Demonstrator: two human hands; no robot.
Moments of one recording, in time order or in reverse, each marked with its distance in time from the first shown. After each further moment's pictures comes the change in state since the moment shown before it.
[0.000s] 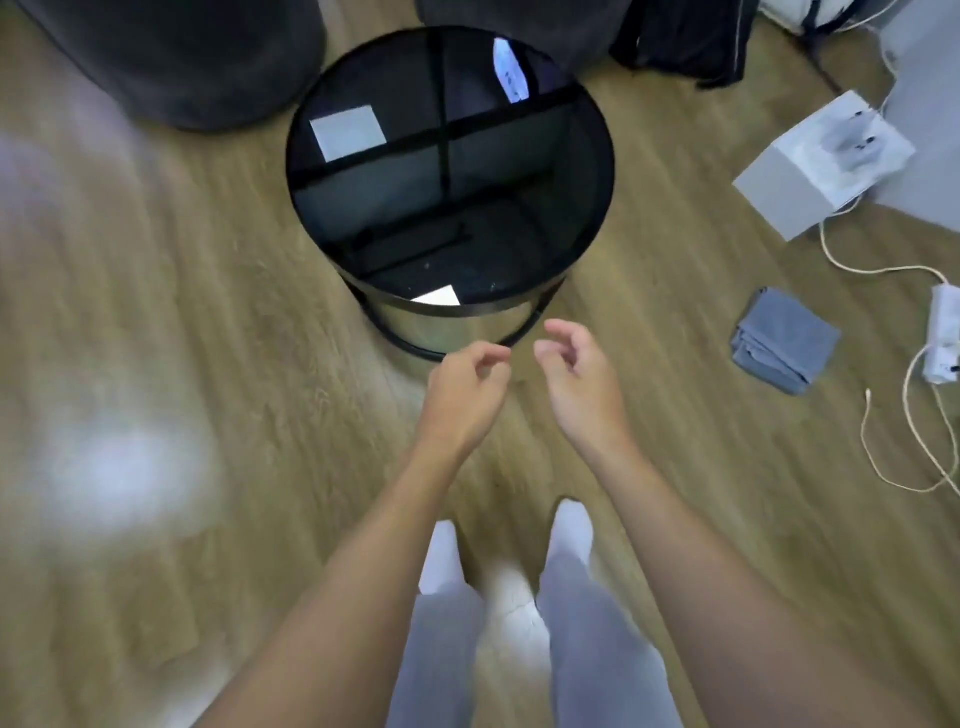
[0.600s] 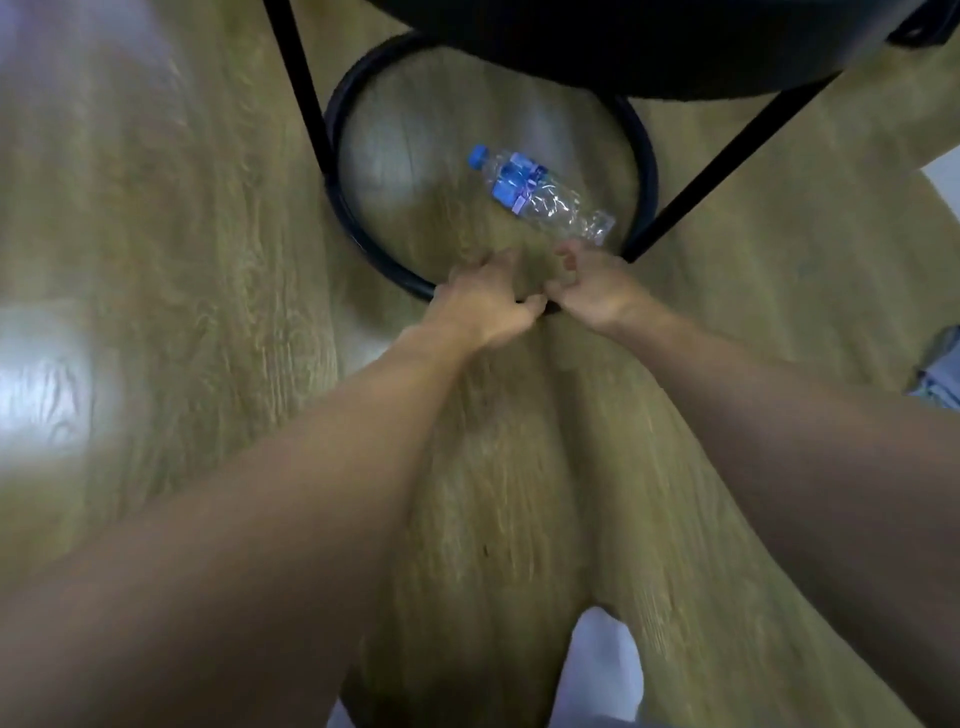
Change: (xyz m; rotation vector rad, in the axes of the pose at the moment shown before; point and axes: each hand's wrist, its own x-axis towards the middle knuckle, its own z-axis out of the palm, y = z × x) left_hand 0.246 -0.268 0.130 0.431 -0.035 0.078; right_hand 0.298 0.261 0.144 -0.841 -0.298 -0.255
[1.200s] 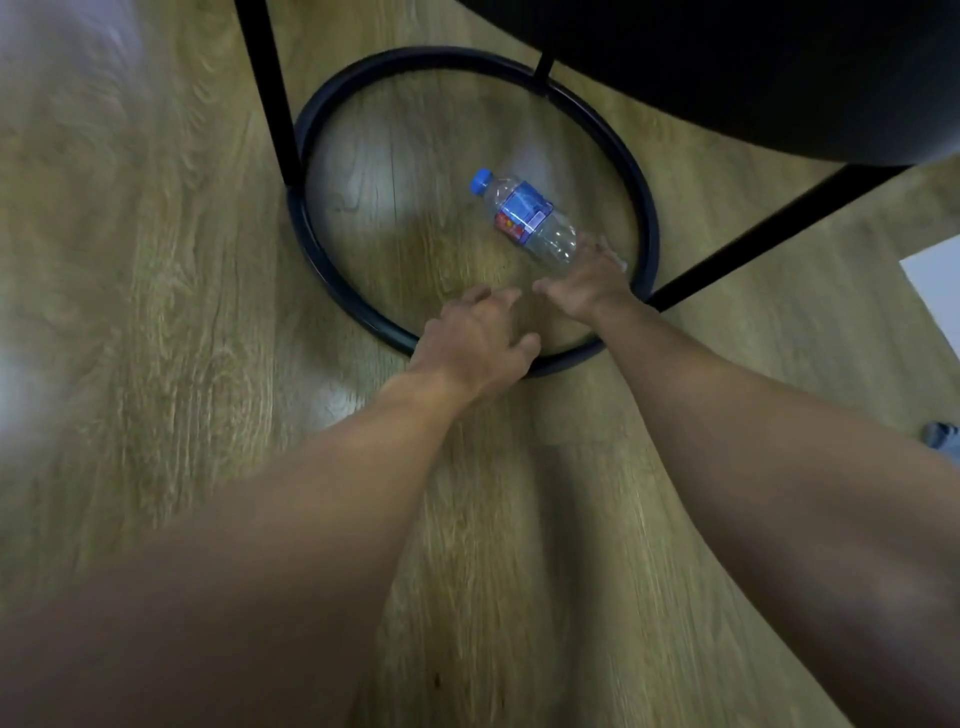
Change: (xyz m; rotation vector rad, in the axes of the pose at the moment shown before) left_hand 0.056 -0.024 0.023 -0.116 0.098 0.060; right_hand 0.131 0.018 0.009 -0.120 0.137 0.138
